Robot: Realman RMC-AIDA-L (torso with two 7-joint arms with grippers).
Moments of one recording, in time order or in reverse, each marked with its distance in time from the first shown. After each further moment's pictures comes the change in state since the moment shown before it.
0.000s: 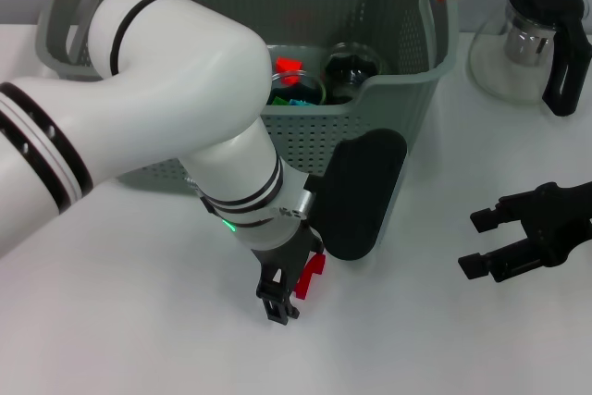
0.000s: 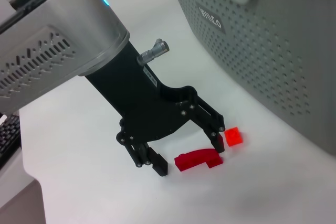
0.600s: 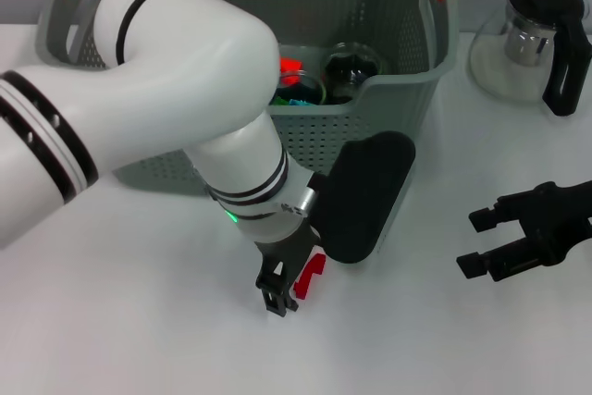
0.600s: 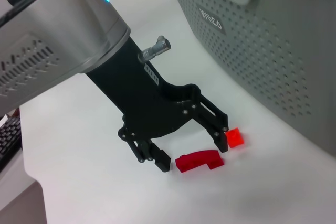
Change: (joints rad) left arm -0.019 0.003 0.000 0.007 0.003 0.012 0.070; right arm 0.002 0.001 -0.002 0.000 0.002 0.000 0.008
